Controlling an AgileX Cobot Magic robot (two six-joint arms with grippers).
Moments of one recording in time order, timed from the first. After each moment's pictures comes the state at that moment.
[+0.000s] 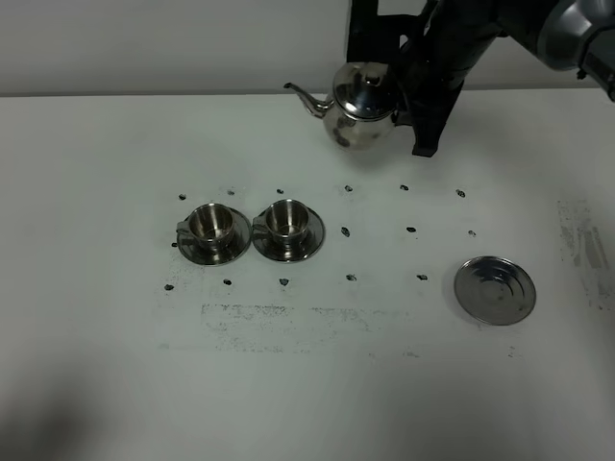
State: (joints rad) left arm 0.01 0.00 -0.50 0.07 1.04 -0.04; right arm 0.41 2.17 -2.03 0.00 1.08 -1.12
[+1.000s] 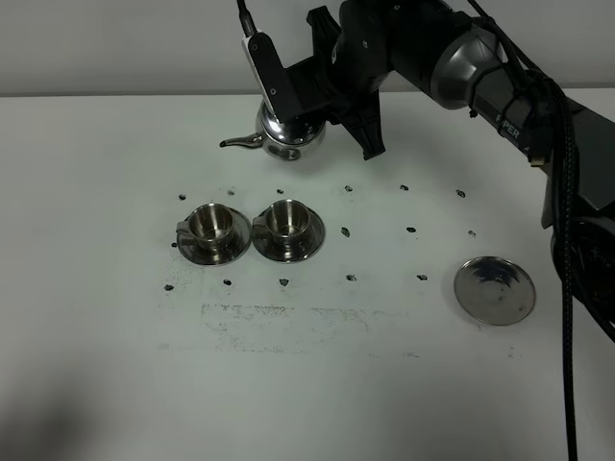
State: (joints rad) left arm 0.01 0.00 -0.50 0.07 1.04 -0.04; right arm 0.56 2.32 -2.17 -0.15 0.91 -1.41
